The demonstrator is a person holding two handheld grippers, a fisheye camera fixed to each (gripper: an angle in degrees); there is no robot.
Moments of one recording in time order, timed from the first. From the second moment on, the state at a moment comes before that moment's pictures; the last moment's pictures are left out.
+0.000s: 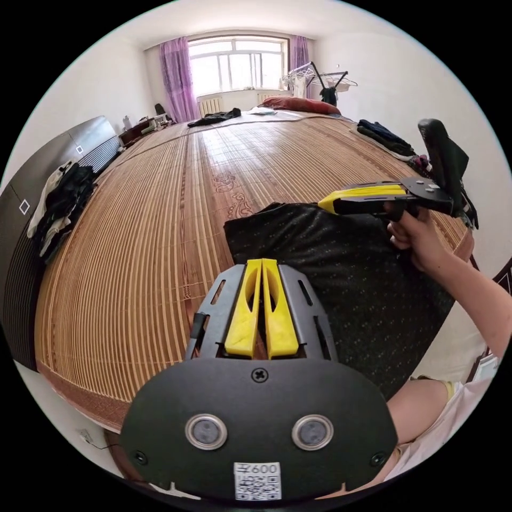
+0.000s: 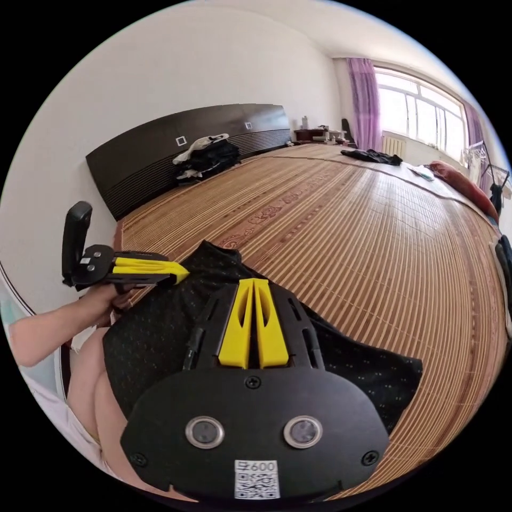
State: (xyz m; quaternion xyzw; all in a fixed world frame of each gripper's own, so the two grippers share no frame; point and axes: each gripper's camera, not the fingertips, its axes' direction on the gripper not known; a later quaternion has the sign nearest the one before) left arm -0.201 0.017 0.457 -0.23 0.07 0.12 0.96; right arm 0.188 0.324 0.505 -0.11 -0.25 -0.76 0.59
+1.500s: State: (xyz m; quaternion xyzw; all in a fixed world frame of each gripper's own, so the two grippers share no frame) left arm -0.216 0.028 0.691 -0.24 0.09 0.08 0.96; right arm 0.246 0.058 0.587 -0.25 -0.17 -0.53 0.79
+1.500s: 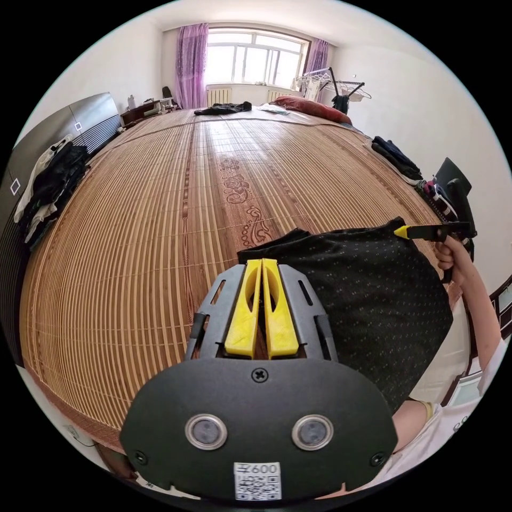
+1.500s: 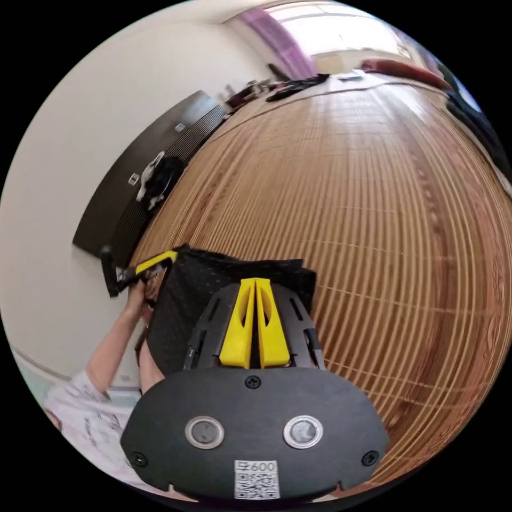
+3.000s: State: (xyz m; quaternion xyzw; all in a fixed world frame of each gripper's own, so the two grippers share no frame) left arm 0.016 0.396 0.624 0.02 -0.20 0.71 0.68; right arm 0.629 0.457 0.639 0.11 -0.18 -0.92 0.32
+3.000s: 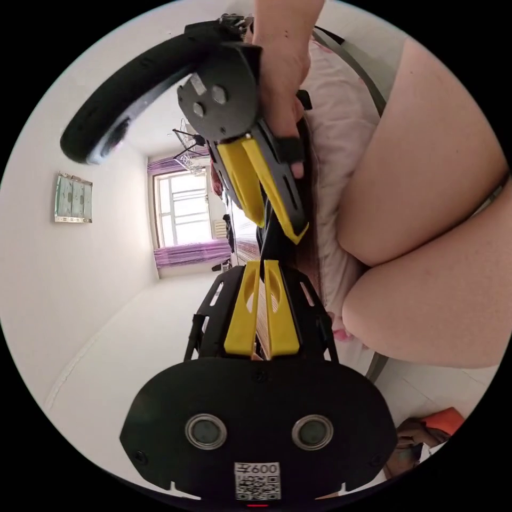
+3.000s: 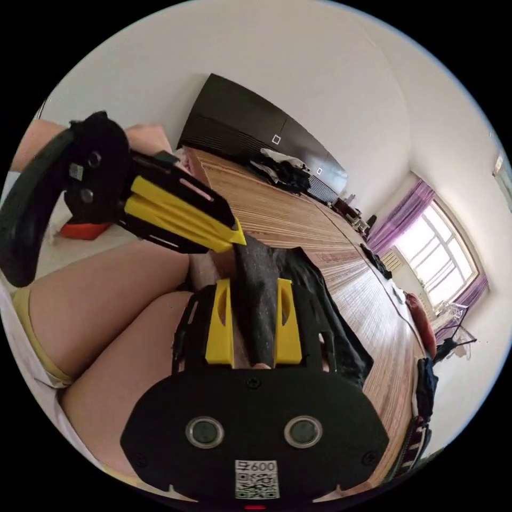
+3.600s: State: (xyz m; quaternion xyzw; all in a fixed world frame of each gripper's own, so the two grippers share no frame) left arm 0.094 0.467 0.702 -0.03 -0.19 0.58 0.79; right arm 0.597 0.443 0.686 0.02 -0.17 -0.90 0.40
